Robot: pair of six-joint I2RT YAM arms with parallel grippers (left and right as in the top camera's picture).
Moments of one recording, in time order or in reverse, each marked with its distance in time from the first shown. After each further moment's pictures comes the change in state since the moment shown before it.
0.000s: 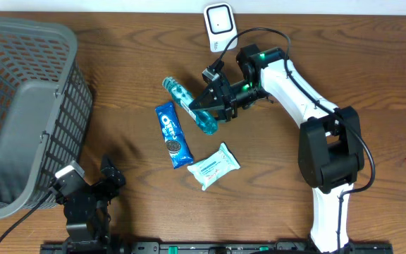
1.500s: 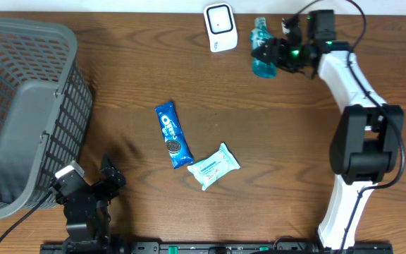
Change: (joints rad) left arm 0.000 0.000 0.000 0.000 0.000 0.000; right arm -0.321 0.000 -0.004 0.739 0.824 0.385
